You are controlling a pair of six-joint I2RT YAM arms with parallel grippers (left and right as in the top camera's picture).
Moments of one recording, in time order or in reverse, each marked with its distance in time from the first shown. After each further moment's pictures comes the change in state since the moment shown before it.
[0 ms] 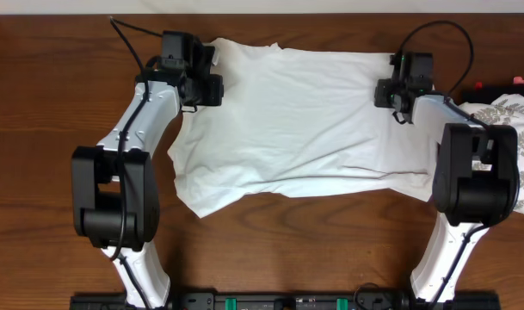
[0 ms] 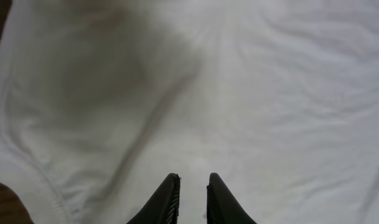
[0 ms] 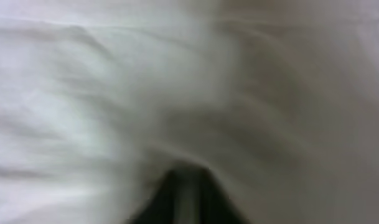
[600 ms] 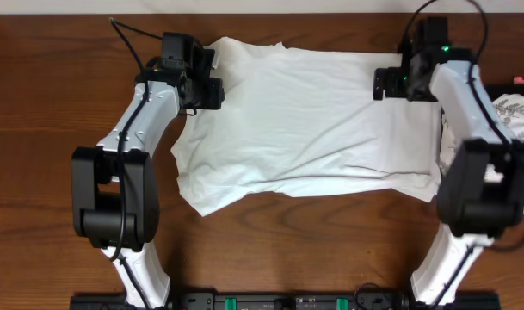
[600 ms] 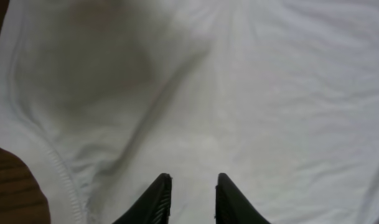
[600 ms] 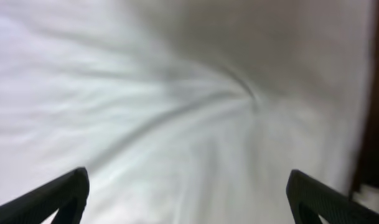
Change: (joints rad) left arm 0.000 -0.002 -0.003 -0.049 0.000 0.000; right arm 0.016 -0.127 0.357 -0.776 -0.023 -0.039
